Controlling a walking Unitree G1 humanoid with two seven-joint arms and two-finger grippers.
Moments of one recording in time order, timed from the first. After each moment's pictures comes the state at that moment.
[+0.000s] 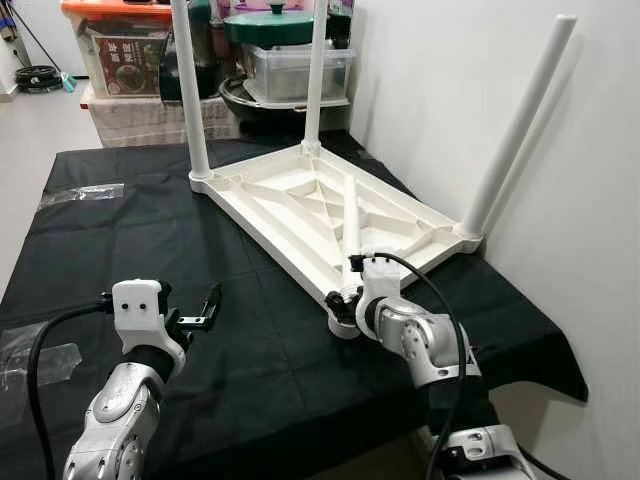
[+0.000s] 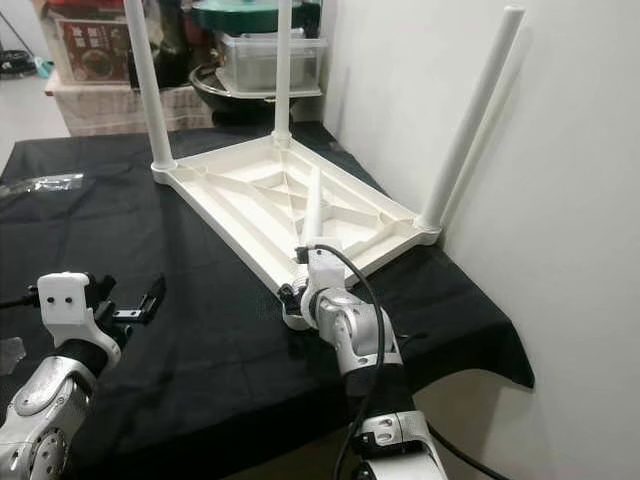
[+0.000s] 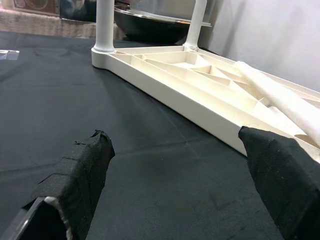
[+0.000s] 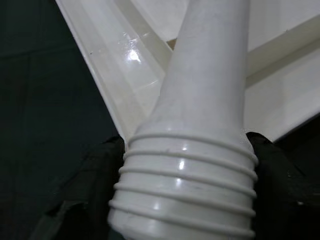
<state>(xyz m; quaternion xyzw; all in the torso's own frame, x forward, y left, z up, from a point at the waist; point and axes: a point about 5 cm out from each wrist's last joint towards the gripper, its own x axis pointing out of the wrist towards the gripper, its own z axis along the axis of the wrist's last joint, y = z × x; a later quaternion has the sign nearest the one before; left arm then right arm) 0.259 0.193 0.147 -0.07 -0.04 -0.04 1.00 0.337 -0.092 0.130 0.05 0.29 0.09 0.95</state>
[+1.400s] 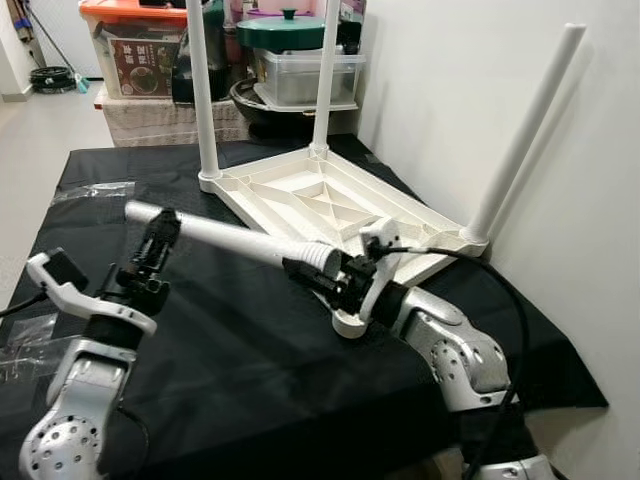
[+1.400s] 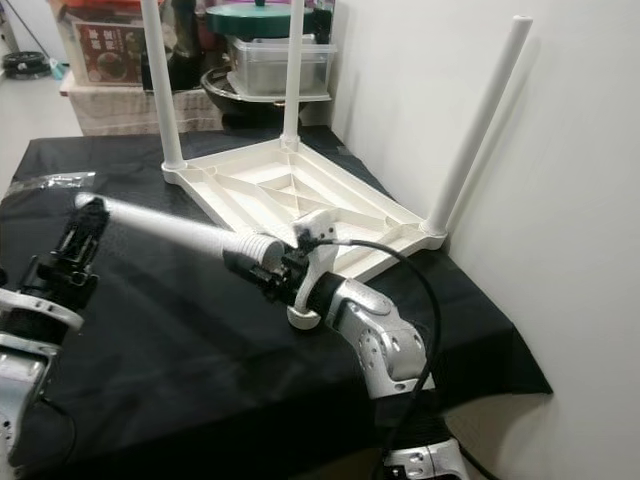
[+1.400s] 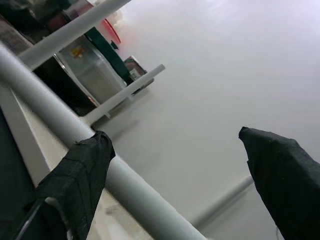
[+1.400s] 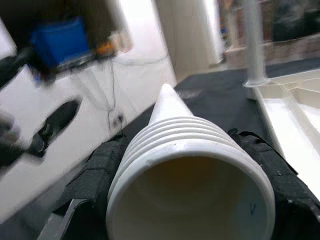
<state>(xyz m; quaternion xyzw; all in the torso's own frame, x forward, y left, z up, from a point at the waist) 0.250 0.214 0.208 -0.49 -0.18 -0.15 0.84 0.325 -0.088 0.189 0.20 0.01 0.39 0.90</state>
